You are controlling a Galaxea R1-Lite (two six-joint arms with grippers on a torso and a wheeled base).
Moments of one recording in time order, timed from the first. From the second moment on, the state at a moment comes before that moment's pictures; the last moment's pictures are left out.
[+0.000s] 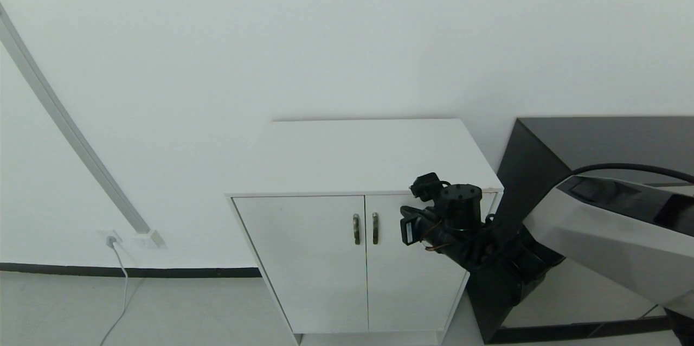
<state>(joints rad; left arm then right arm) 0.00 0.00 0.00 0.00 0.00 -0.02 0.60 2.31 -1.06 -1.03 -0.11 0.04</state>
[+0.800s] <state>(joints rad) 0.00 0.00 0.00 0.00 0.00 -0.02 0.60 2.25 -0.98 -1.04 -0.11 0.04</state>
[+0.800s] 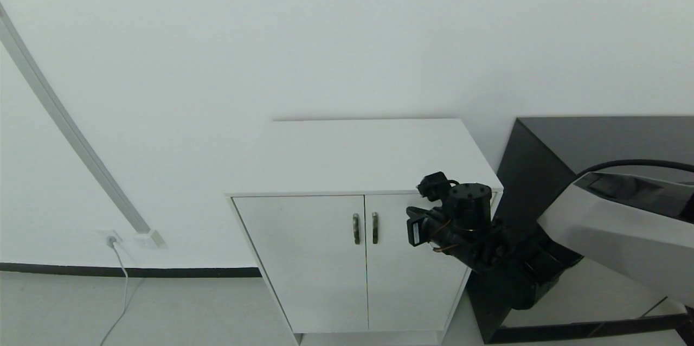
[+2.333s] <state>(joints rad) 0.00 0.00 0.00 0.00 0.00 -0.02 0.11 1.05 -0.05 -0.63 -0.18 -0.11</state>
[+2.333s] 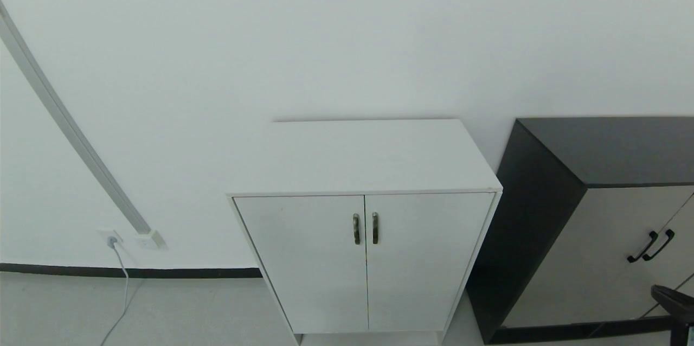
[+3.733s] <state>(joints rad) 0.00 0.00 0.00 0.00 0.00 -0.02 0.09 0.32 0.00 0.00 0.06 -0.04</state>
